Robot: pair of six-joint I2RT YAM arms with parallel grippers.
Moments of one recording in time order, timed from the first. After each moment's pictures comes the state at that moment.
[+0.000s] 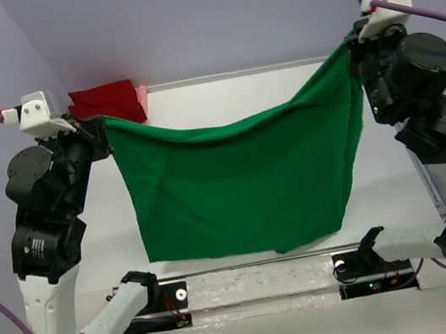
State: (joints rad) left arm -0.29 0.87 1.54 -0.66 -0.17 -0.27; right arm 0.73 1.16 1.89 -0.56 0.80 -0.32
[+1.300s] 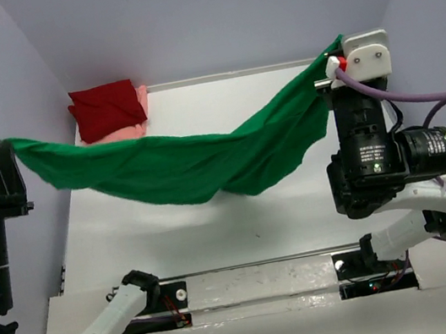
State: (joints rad) left arm -0.44 0.79 1.95 -0.74 -0.37 -0.21; right arm 1.47 1.34 1.73 1.21 1.22 -1.89
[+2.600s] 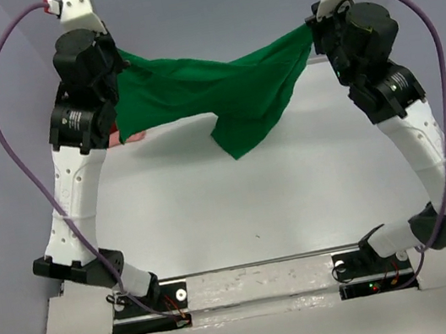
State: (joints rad) left arm -0.31 1.53 2.11 -0.60 -0.41 -0.11; right arm 0.43 1.40 1.89 -0.40 0.41 -0.31
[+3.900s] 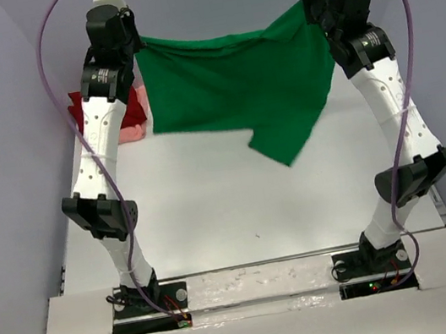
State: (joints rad) left arm -0.27 1.90 2.33 -0.54 -0.27 -0.09; right arm 0.27 1.75 2.20 -0.42 0.24 -0.30
